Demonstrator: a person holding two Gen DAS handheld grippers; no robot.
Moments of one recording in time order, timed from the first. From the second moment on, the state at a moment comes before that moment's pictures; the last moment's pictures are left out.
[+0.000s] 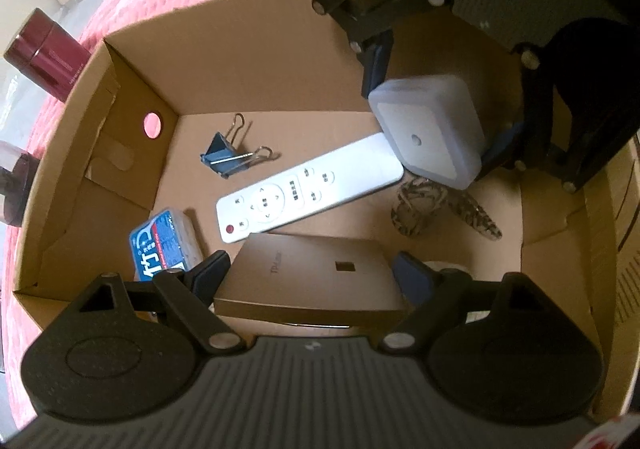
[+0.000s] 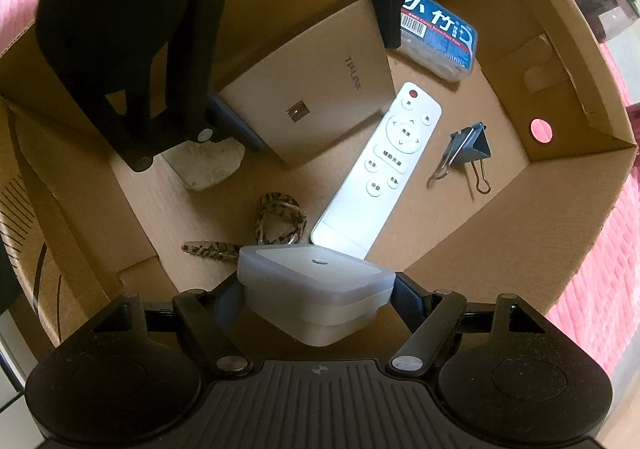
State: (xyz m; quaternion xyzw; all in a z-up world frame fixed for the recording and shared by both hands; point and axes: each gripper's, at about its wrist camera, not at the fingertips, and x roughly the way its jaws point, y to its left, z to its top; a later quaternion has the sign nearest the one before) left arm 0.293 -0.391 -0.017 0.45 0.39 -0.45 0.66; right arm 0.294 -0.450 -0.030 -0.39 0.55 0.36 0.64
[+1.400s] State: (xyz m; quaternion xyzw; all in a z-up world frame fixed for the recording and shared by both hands) left arm 0.237 -0.269 0.083 0.27 0.34 -0.42 0.79; right arm 0.255 -0.461 0.053 -0.37 0.50 0.31 0.72
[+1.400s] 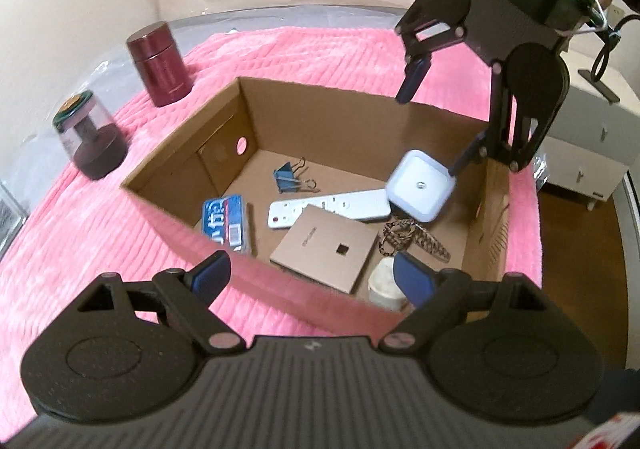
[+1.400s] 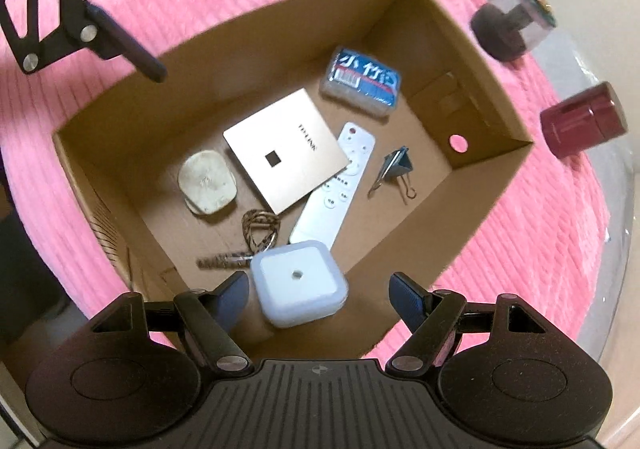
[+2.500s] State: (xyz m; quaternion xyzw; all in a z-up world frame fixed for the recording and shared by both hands) left arm 0.132 -0.001 0.092 0.05 0.28 -0.12 0.95; right arm 0.144 -0.316 0.126 0.06 0.27 0.25 0.93
